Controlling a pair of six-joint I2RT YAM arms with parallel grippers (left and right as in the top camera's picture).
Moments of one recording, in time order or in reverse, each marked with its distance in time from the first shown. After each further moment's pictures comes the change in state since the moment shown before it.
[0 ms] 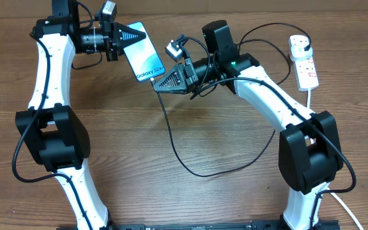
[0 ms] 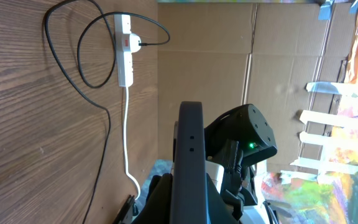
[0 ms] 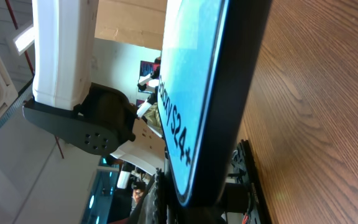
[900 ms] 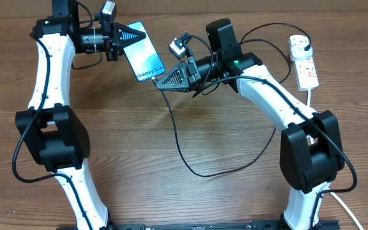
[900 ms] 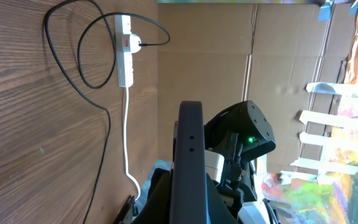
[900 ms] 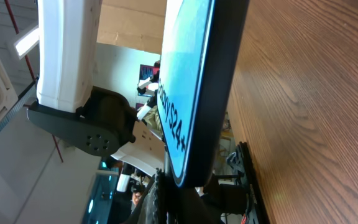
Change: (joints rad) left arm 0.000 0.000 0.000 0.000 0.000 0.000; right arm -0.019 0.000 0.000 -0.001 0.002 0.000
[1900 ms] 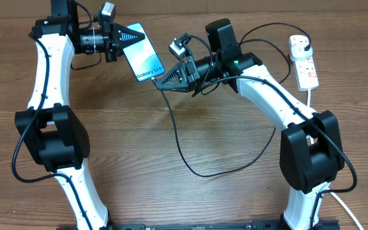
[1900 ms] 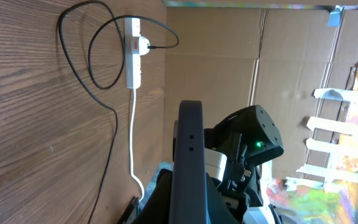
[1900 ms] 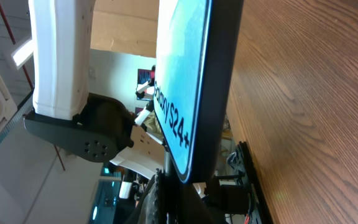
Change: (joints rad) left arm 0.000 0.000 0.000 -0.014 -0.033 0.000; right arm 0.001 0.000 0.000 0.001 0.030 0.045
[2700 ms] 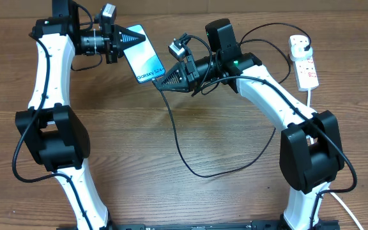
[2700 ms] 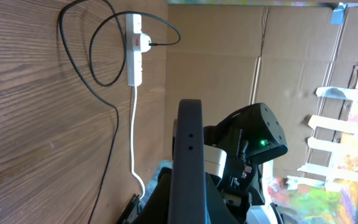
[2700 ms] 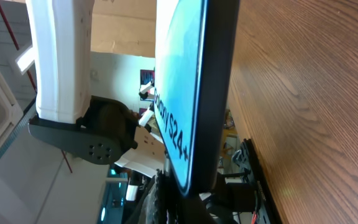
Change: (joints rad) left arm -0.009 0.000 0.000 -0.043 -0.004 0.039; right arm 0.001 0.000 -0.001 0.018 0.001 0.054
